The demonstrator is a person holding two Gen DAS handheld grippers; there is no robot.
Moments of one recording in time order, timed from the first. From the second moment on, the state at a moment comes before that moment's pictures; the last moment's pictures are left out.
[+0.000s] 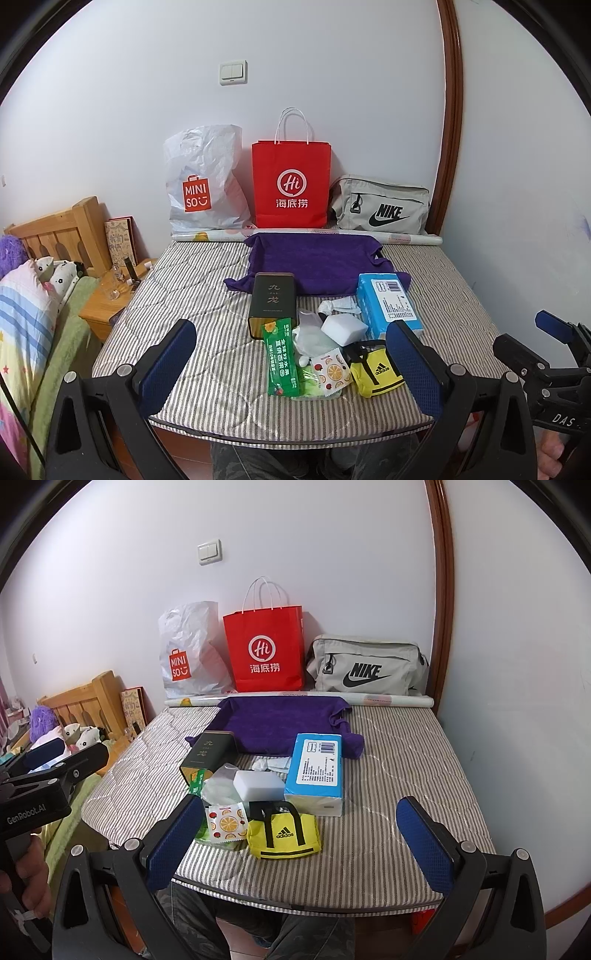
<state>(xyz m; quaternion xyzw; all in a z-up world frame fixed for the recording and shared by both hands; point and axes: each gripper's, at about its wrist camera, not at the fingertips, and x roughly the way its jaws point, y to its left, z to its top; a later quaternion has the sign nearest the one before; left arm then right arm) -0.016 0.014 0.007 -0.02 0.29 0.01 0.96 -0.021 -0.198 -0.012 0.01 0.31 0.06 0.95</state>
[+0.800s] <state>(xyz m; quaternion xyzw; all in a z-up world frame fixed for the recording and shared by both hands) 0.048 0.031 -0.067 -0.06 0.37 -0.01 0.93 0.004 -0.209 -0.050 0.02 0.34 0.08 0.94</state>
